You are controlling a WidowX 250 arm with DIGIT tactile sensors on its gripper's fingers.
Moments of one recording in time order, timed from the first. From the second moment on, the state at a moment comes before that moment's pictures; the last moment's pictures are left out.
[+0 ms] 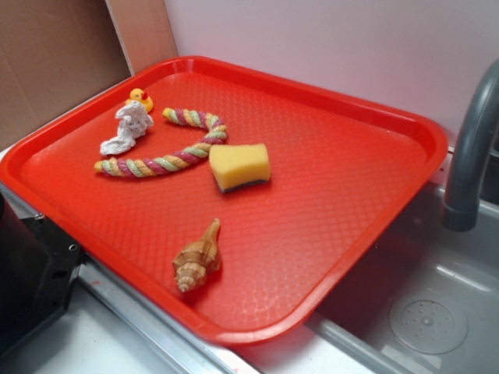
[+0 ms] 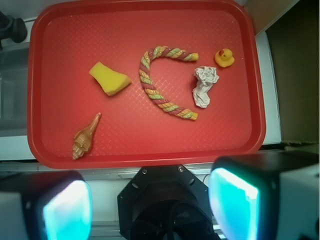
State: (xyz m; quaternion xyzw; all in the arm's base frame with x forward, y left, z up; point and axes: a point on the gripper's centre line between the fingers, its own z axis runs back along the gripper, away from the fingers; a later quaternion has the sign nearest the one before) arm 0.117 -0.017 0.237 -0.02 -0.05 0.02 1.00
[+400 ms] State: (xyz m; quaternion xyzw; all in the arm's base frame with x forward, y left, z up) arm 0.116 -0.017 0.233 -0.02 -0.04 0.02 1.00
